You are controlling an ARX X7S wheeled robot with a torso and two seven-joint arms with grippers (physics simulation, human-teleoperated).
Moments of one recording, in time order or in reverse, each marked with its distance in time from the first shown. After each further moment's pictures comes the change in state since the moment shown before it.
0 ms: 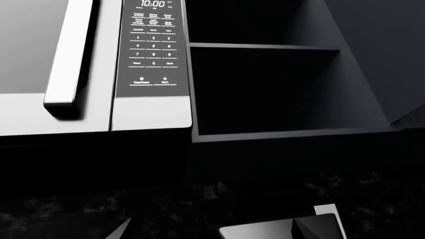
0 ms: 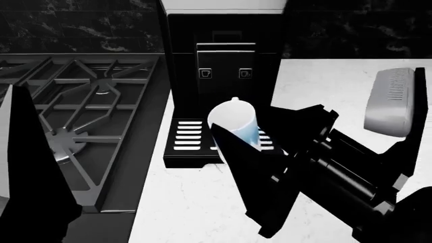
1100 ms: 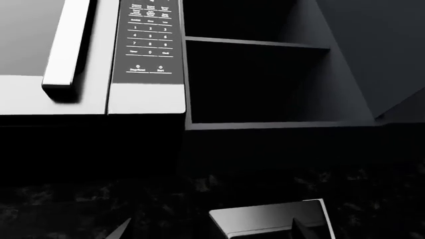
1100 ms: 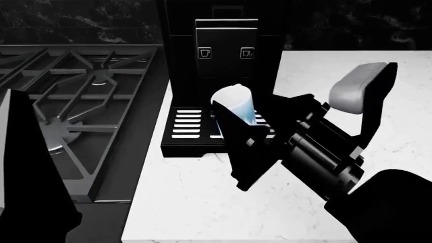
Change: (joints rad) left arm 0.000 0.014 0.022 0.000 0.024 0.036 -0.010; right arm -0.052 -0.011 -0.209 -0.007 -0.458 -0.169 -0.167
